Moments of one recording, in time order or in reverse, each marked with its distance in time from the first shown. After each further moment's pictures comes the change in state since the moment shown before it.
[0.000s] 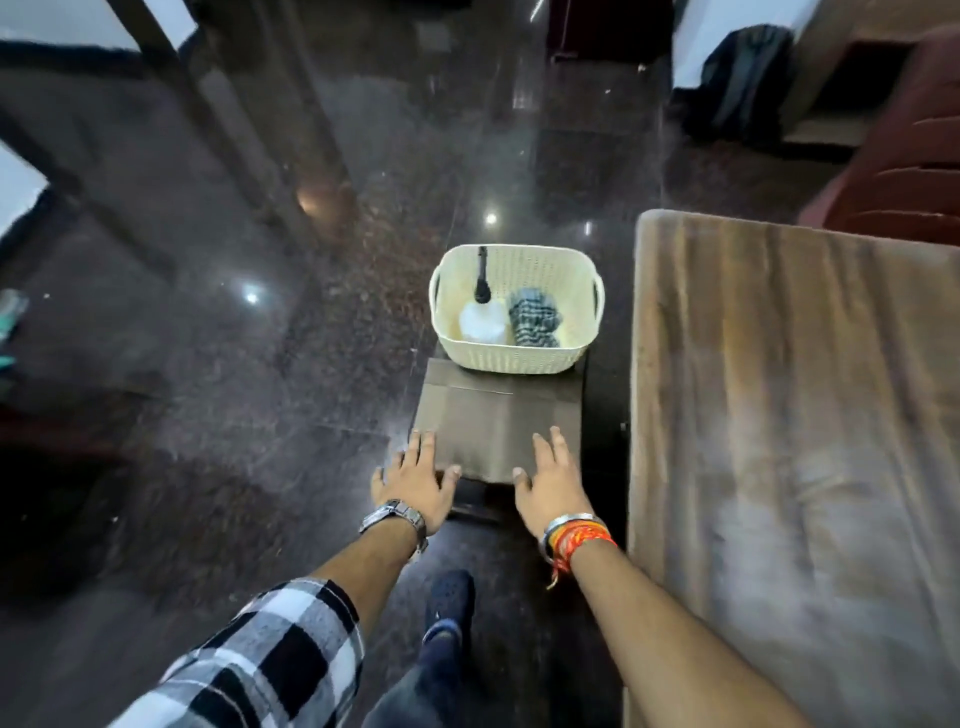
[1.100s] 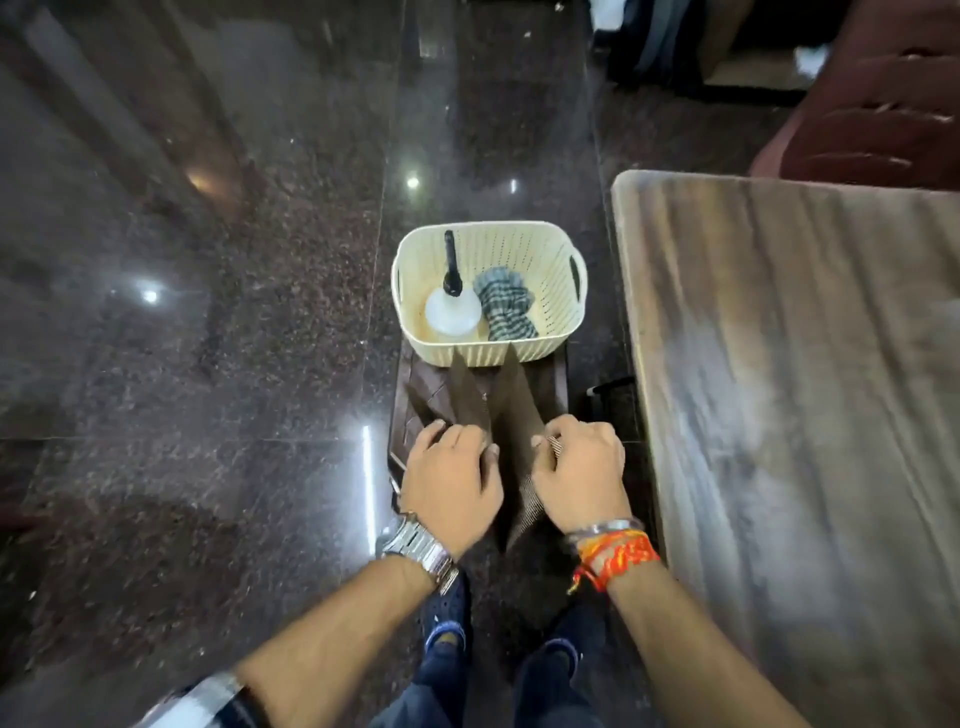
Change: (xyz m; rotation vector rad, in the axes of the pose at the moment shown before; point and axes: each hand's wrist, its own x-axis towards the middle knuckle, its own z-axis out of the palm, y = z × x) left_hand 0.001 0.028 -0.053 -0.199 0.472 0.619; right_hand 0.008 -0.051 -0.024 -0.067 0.431 0.024
